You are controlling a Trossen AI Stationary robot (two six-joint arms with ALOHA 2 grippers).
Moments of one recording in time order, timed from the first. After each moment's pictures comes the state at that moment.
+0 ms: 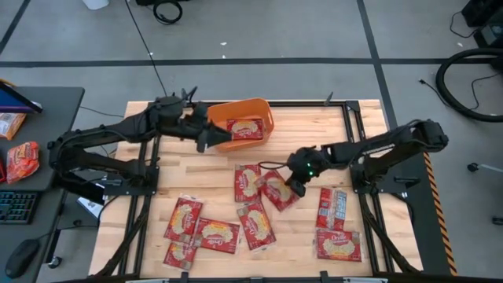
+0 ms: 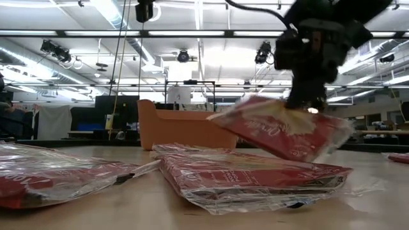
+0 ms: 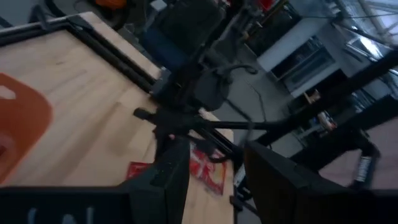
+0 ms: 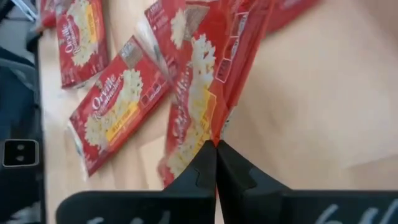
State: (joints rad) left arm 0.24 1.10 1.07 -0.19 0.27 -0.69; right arm 0.02 1.31 0.67 -0.20 -0.18 0.56
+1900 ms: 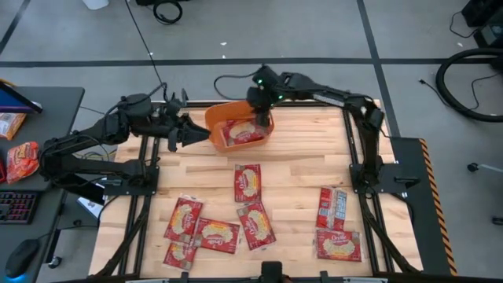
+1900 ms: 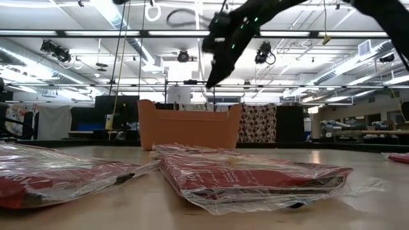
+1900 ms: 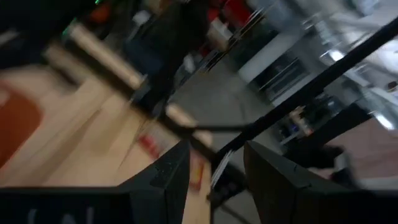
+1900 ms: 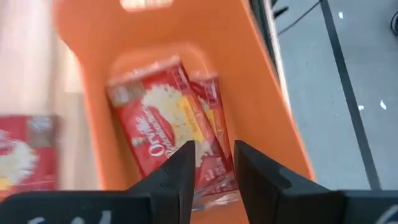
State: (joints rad) left arm 0.26 0.89 1.07 -0.32 0.32 -0.72; right arm -0.50 1.94 1.83 -0.80 -0.16 -0.40
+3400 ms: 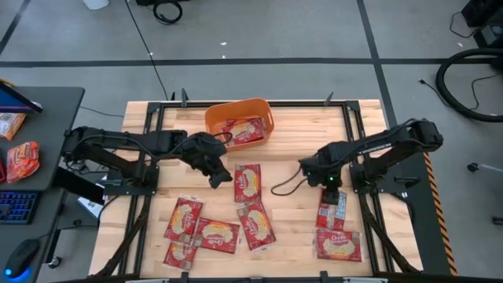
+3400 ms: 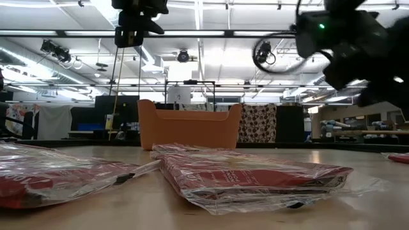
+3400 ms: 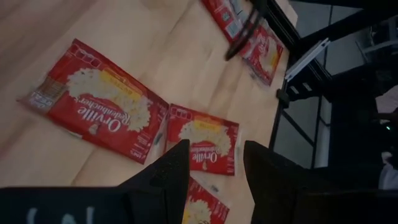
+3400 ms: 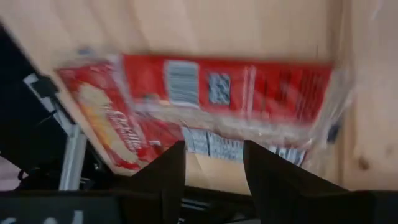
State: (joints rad) left arm -0.02 1.28 1.07 -0.50 0.20 -0.76; right arm 0.06 1.37 0.77 -1.08 -0.51 0.35
